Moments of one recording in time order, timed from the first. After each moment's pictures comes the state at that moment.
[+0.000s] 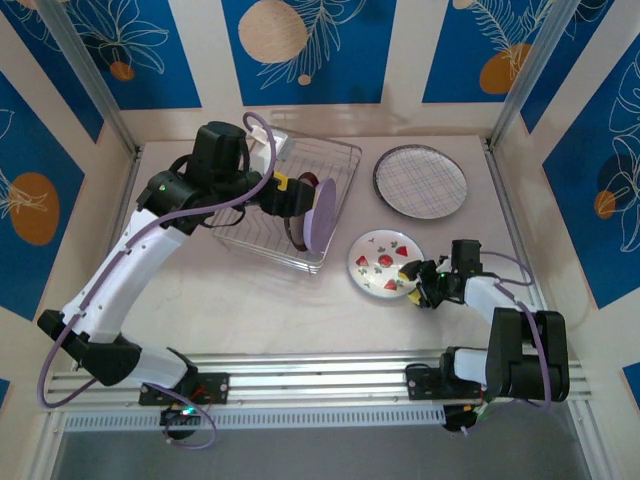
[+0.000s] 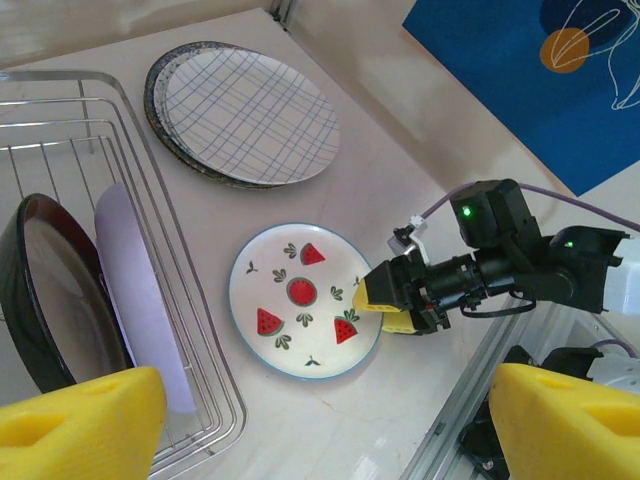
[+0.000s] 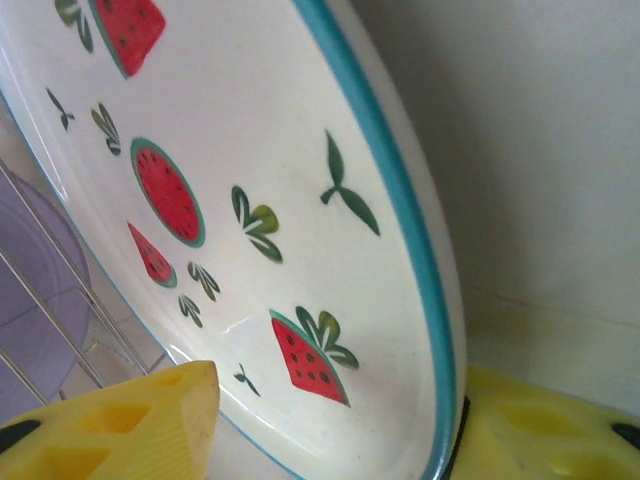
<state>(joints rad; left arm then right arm) -0.62 1.41 1.75 -0.90 0.39 -0.21 -0.10 1.25 0.44 -0.33 -0.63 0.91</state>
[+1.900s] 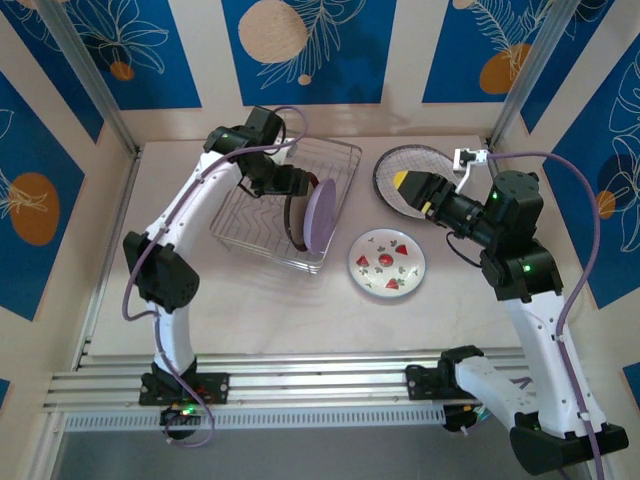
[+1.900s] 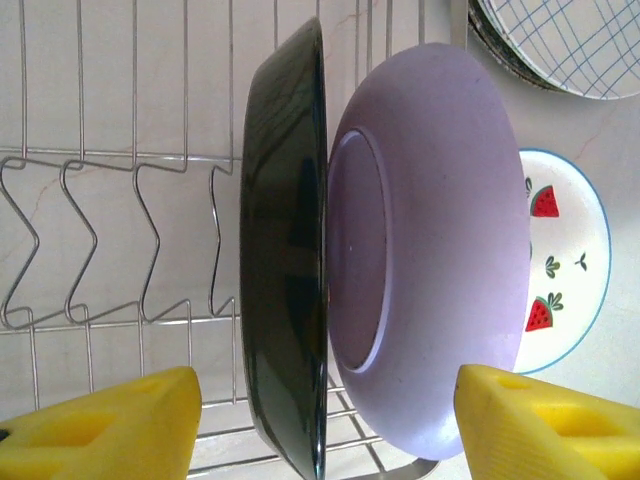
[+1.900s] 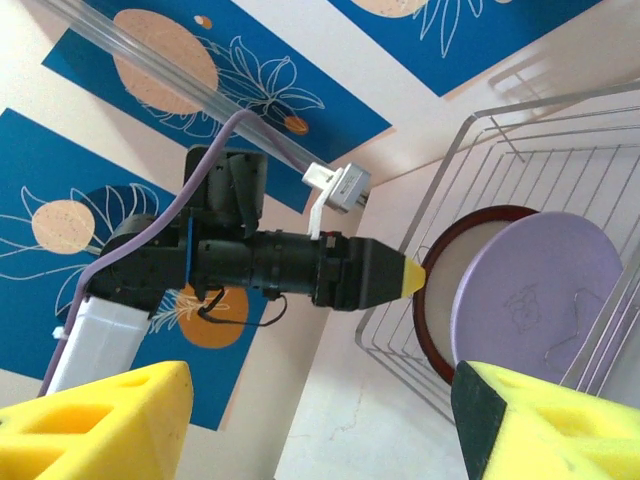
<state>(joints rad) -0.48 1.96 2.10 -1.23 0.22 -0.28 0.20 0.88 1.21 -0.50 -0.57 0.83</state>
